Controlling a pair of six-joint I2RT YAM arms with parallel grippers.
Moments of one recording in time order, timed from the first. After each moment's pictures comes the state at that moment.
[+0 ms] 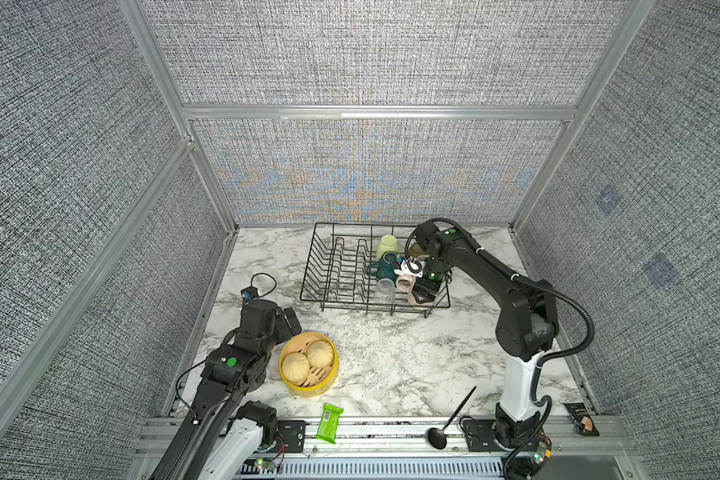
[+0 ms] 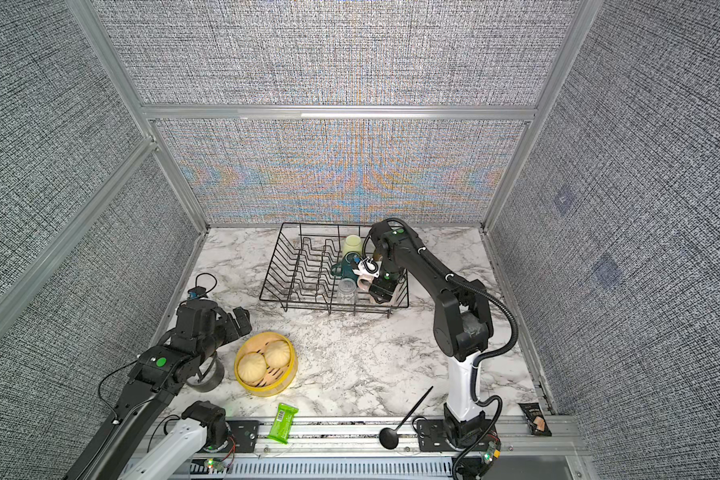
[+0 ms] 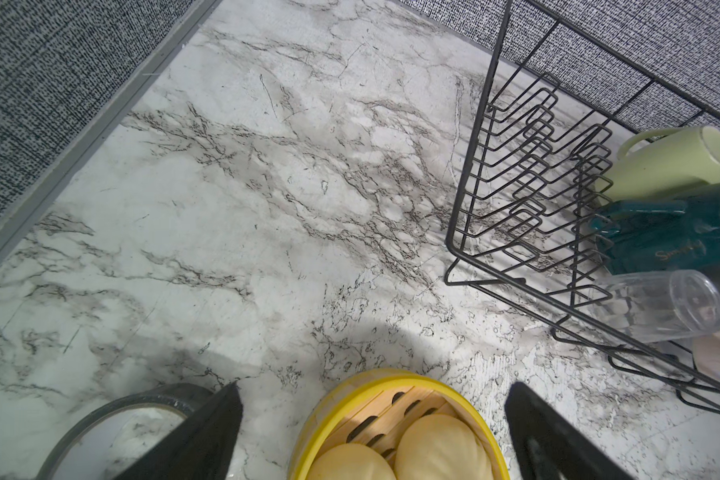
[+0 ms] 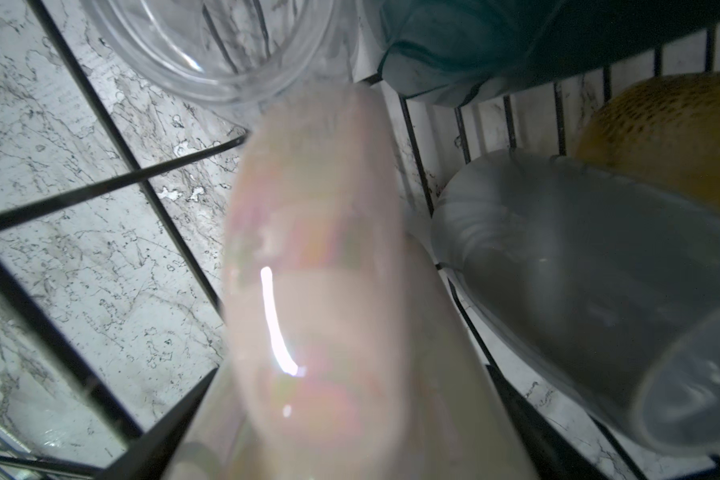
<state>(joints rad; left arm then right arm) -0.33 0.70 0.71 -0.78 -0.23 -0.58 0.42 1.99 1.78 -1.22 -0.03 -0.74</state>
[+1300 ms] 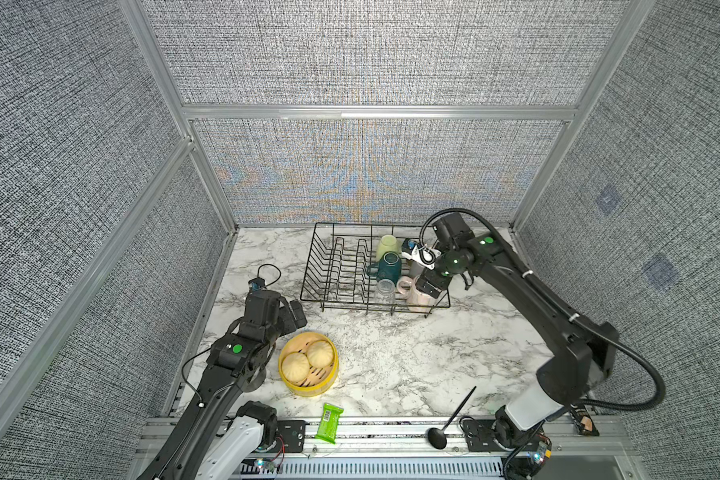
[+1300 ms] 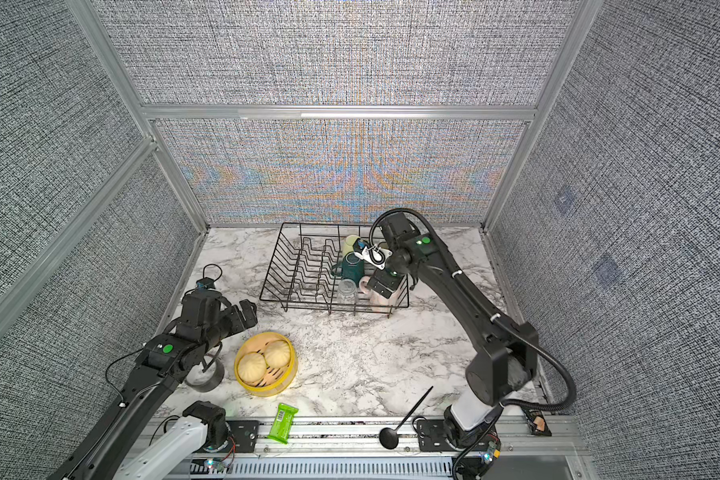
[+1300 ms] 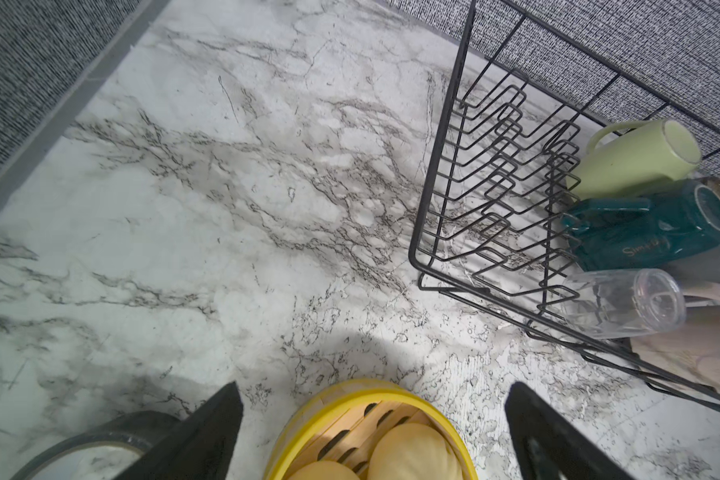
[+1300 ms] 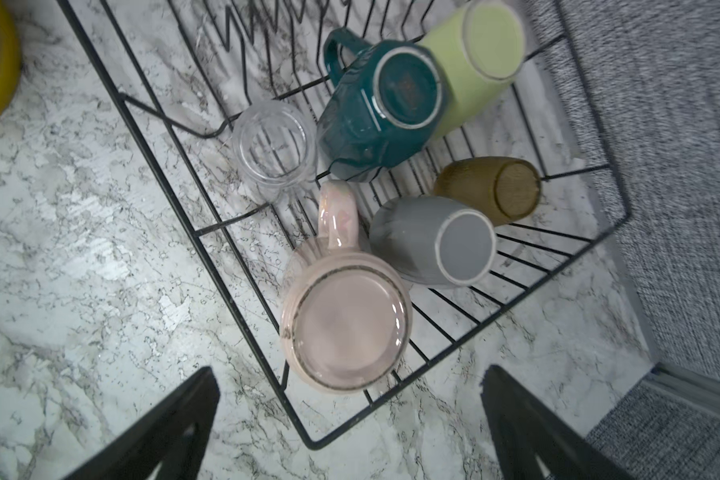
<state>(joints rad) -0.33 0.78 0.75 -0.71 -0.19 -0.54 0.46 1.55 1.56 -1.00 -0.01 -0.58</state>
